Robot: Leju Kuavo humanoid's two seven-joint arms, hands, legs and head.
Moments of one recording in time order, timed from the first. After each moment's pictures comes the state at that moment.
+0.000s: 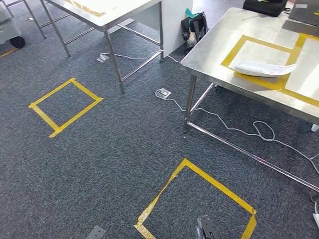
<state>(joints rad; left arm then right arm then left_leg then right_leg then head) -0.05 -0.20 0.73 -0.24 -1.18 0.18 -0.01 -0.12 0.26 -0.93 -0.24 0.95 0.05 -0.25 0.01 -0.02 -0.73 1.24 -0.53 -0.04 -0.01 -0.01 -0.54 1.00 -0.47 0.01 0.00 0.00</state>
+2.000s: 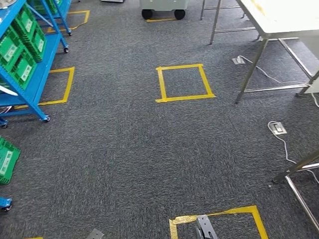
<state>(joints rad) -0.05 -0.19 0.79 -0.23 -1.22 0.15 -0.02 -0.11 0.26 -0.92 -0.24 0.95 0.04 -0.25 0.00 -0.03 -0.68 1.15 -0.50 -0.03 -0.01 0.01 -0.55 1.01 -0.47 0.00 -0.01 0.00</state>
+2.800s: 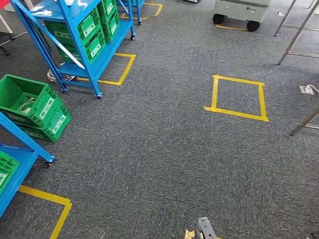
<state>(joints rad) -0.06 -0.21 0.79 -0.23 -1.23 0.15 -0.02 -0.10 0.26 -0.93 -0.24 0.94 0.04 -0.25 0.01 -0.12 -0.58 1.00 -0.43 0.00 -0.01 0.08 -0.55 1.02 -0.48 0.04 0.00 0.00</state>
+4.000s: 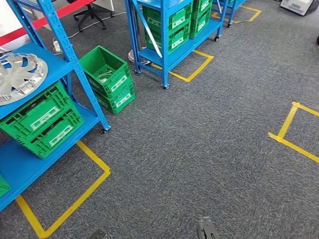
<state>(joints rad) -0.06 -0.21 0.81 -0.23 -1.23 0.14 -0.02 -0.11 0.26 -0.94 -0.24 0.96 0.04 -0.25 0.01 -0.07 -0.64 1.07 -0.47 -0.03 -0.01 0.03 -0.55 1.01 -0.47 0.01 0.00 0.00</state>
